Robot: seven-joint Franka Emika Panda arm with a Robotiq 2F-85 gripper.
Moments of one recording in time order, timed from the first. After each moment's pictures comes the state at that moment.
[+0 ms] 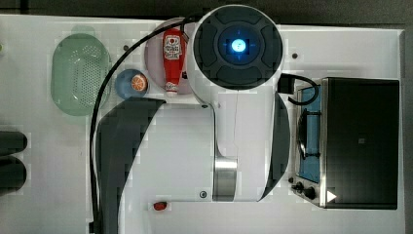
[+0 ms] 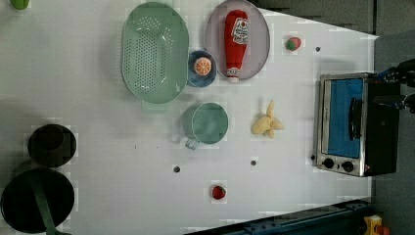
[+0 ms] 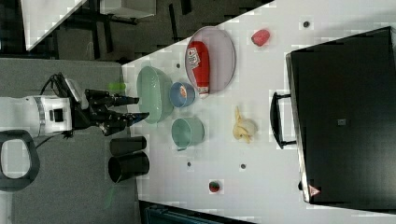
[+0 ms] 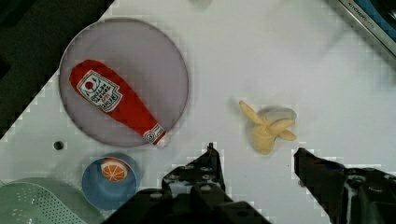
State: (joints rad) arm -0.01 -0.01 0.01 -1.77 0.00 0.21 0.07
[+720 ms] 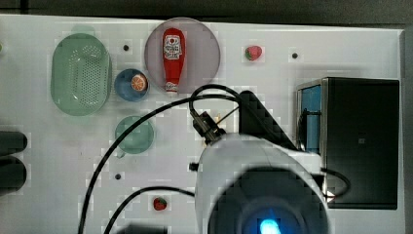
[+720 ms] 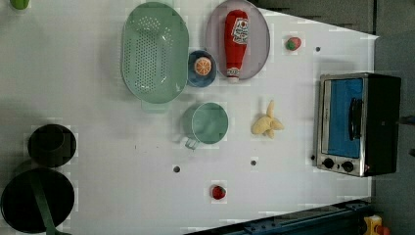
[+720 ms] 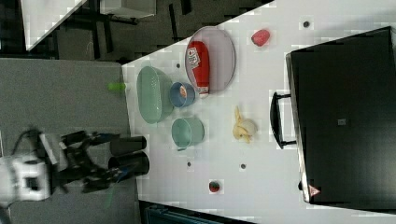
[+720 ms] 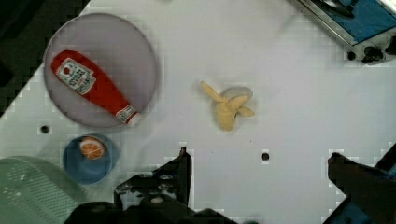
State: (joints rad) arm -0.10 -0.35 0.05 -2.01 0.01 0.15 0.06
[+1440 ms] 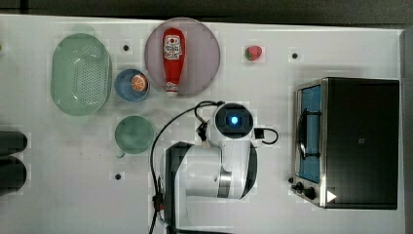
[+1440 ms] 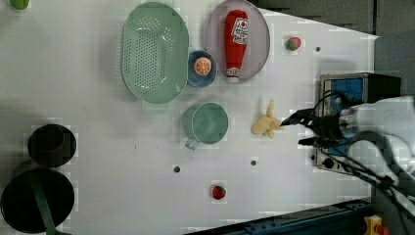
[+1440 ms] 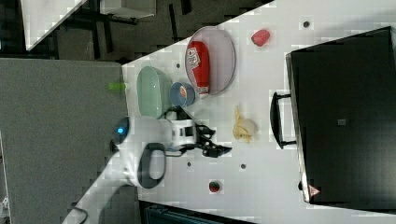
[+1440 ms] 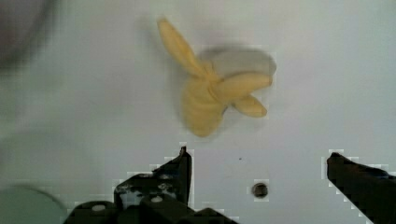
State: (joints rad) arm -0.13 0.13 0.07 -2.41 0.02 0.77 -0.18
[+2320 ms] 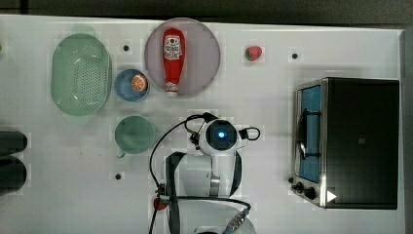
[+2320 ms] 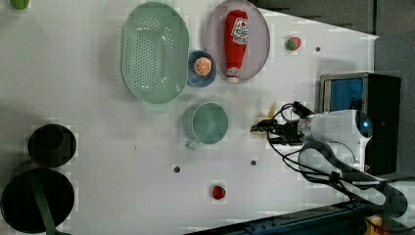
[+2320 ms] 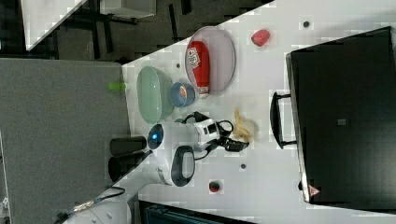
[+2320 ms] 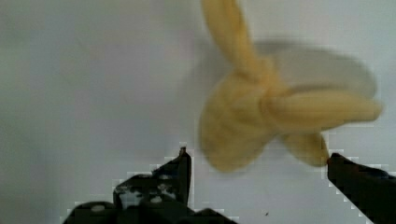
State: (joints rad) arm -0.10 0.37 0.08 -2.47 0.02 1.12 -0.36
